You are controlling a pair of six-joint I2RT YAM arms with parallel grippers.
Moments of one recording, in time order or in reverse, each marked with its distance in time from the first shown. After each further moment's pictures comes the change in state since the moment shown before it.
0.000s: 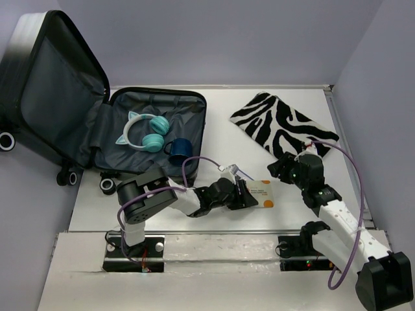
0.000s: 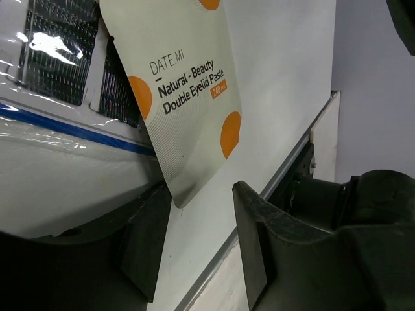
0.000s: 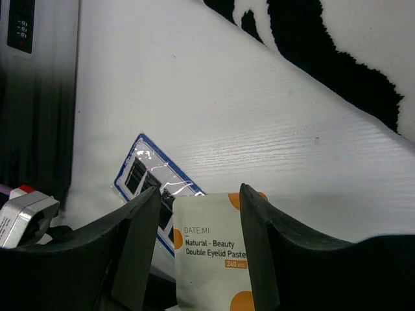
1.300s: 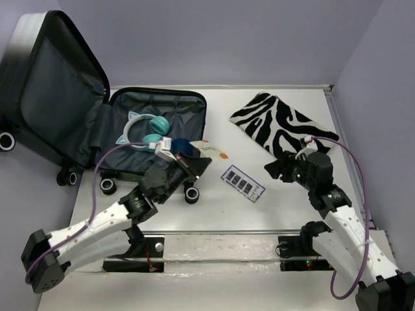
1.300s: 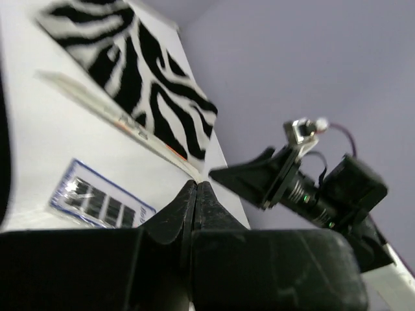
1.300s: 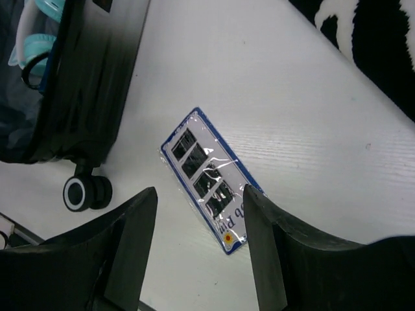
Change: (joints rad) left arm 0.208 -0.985 -0.187 -0.328 -0.277 0.199; right arm 0.000 -0.141 0.109 -0.156 -0.175 -0.098
